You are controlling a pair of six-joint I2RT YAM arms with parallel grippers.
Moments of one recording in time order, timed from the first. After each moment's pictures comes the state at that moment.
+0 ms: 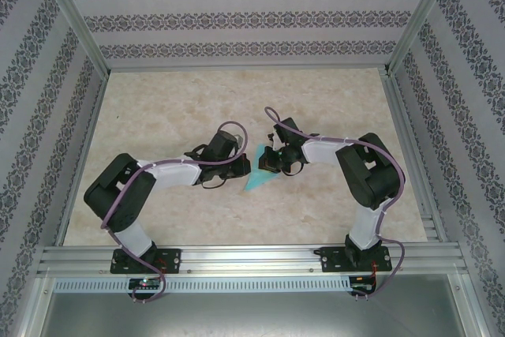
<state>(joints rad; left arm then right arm) -0.68 1.67 0.83 0.01 0.26 -0.80 0.52 1.86 0.97 -0.22 -0.50 0.64</state>
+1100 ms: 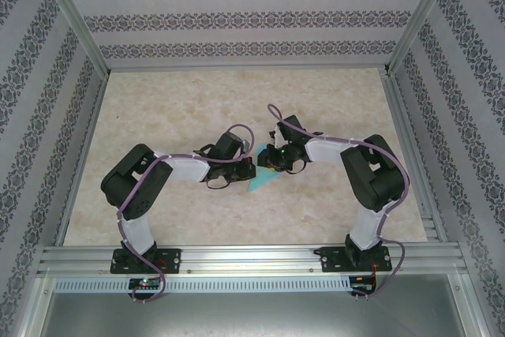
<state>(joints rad) -0.68 1.83 0.88 0.03 0.38 -0.80 0.50 1.81 0.97 -0.24 -0.53 0.61</state>
